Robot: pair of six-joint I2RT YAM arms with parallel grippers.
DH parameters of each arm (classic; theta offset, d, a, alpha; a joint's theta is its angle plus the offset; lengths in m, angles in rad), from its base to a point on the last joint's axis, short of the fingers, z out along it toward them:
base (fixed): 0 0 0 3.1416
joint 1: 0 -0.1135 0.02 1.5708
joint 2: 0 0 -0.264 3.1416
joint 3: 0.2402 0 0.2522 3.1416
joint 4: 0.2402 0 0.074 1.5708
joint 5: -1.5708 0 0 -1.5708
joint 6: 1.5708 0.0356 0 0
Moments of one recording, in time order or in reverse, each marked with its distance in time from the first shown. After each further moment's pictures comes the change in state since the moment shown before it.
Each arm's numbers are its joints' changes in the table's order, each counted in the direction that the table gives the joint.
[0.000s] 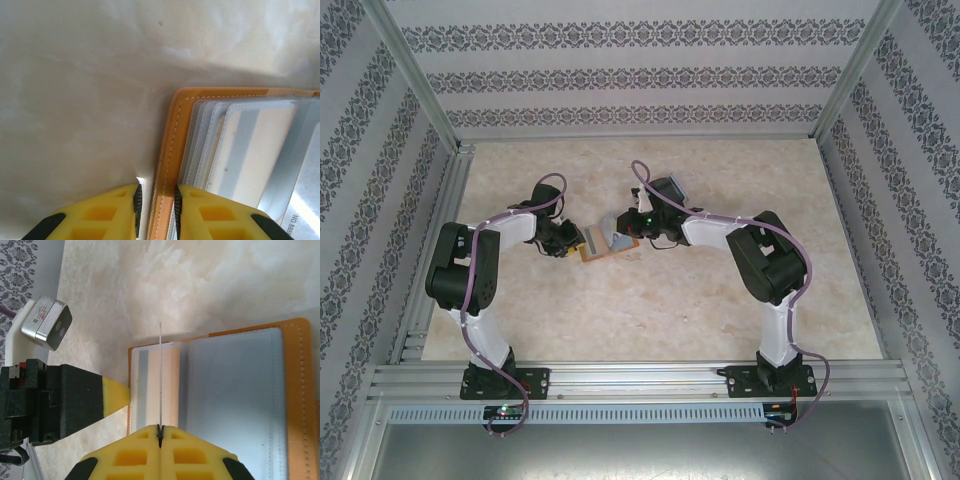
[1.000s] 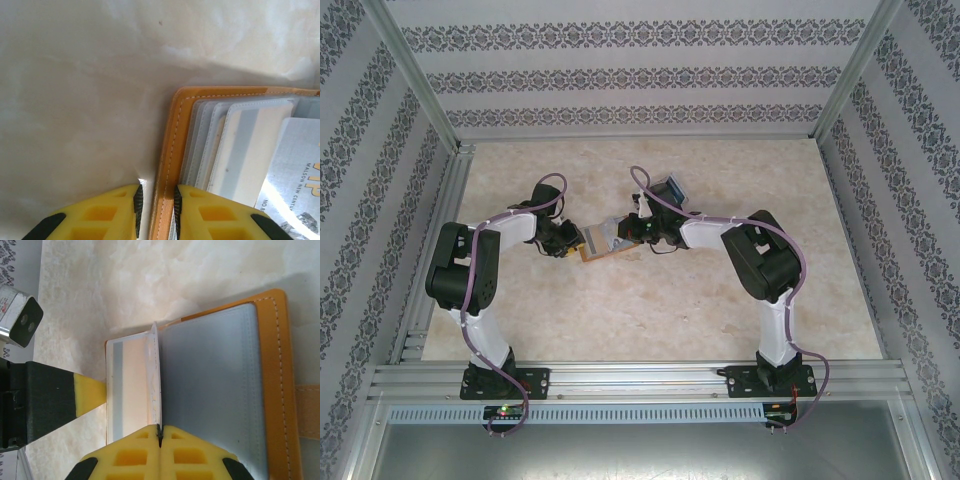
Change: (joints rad) left arm 0.001 0.002 0.000 0.000 0.000 0.007; right arm -0.006 0.031 -0.025 -0.017 -0.018 0.020
